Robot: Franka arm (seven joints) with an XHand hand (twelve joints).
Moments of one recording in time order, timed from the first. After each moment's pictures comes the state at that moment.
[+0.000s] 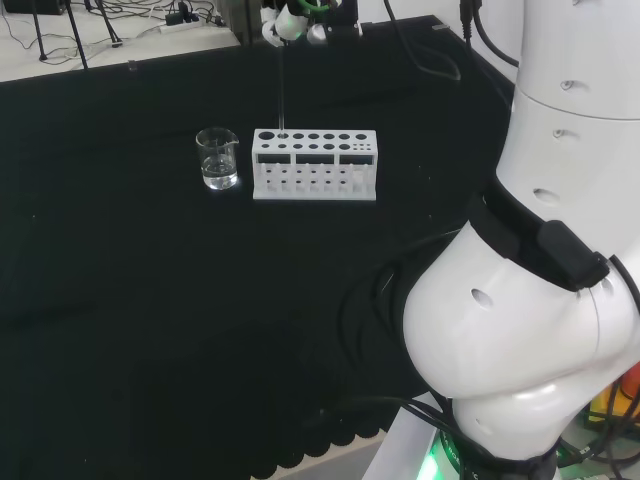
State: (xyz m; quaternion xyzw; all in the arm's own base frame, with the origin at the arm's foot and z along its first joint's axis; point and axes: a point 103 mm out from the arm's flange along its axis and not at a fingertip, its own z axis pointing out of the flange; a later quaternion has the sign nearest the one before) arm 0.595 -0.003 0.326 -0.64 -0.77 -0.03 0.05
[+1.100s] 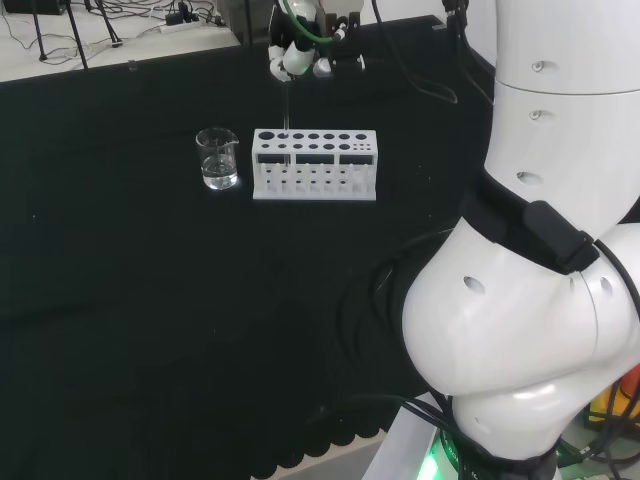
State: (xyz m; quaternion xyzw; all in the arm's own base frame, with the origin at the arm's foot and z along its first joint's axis) arm 0.605 -0.018 0.261 -0.64 -0.76 -0.02 0.09
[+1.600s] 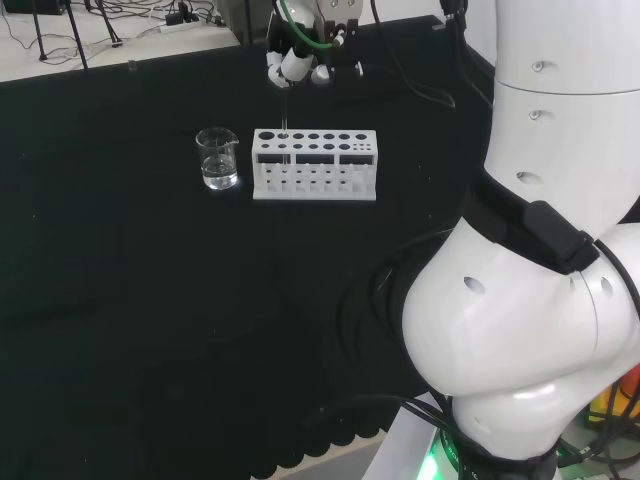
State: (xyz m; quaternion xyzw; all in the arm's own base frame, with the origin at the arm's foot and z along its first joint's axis) arm 0.603 -0.012 0.254 -0.64 -0.77 -0.02 0.09
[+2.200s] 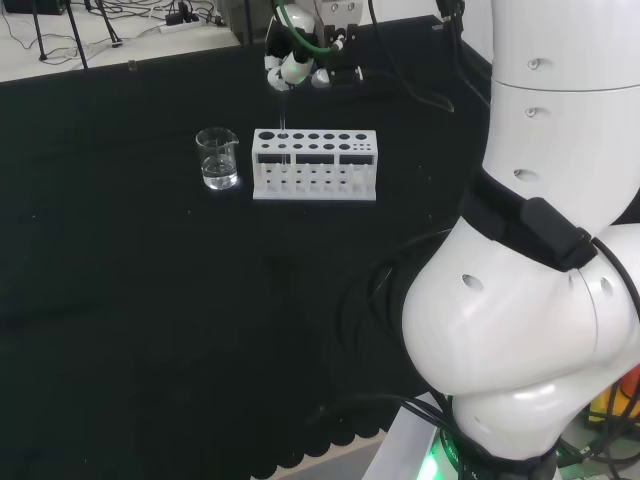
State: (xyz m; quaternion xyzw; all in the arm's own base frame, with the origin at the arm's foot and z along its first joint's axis) arm 0.601 -0.012 0.246 -0.63 -0.77 -0.01 0.11
